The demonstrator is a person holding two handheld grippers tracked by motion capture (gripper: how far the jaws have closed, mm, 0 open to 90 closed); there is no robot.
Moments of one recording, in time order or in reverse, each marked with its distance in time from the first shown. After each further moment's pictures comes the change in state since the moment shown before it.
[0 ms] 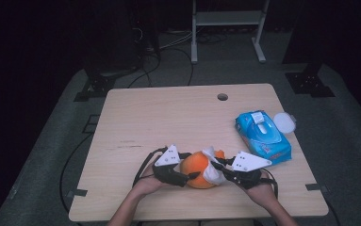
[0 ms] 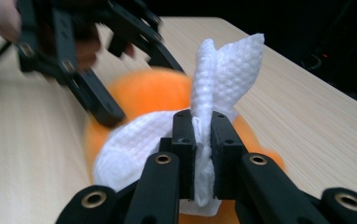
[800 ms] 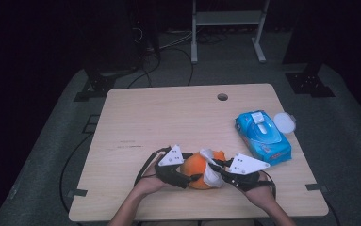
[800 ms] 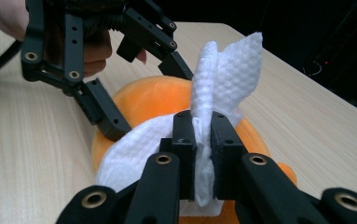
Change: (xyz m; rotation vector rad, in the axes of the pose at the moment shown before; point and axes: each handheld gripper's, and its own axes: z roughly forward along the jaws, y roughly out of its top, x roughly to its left) left arm -0.006 0.007 0.002 0.033 -0.006 0.039; right arm 0.009 0.007 0.001 -0.017 0.013 -0.027
